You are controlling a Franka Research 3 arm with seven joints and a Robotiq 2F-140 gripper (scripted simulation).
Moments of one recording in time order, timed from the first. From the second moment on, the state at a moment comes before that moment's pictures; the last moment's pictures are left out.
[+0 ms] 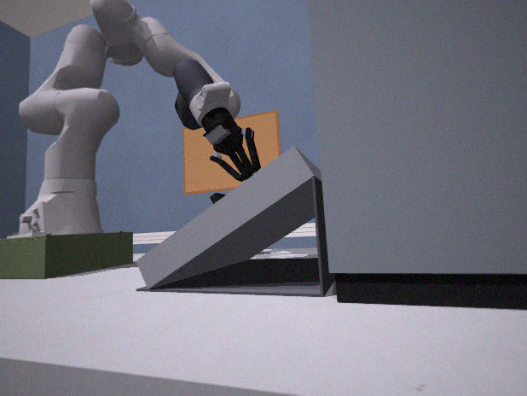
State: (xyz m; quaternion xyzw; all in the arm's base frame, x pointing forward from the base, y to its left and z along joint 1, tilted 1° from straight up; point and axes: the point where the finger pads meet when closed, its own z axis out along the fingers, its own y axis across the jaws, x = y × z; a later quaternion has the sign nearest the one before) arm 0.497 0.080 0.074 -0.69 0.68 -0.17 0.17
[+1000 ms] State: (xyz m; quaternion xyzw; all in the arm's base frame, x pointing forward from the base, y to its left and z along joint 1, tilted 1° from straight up) arm 0.498 0.011 0.070 -0.68 0.70 -0.17 0.16
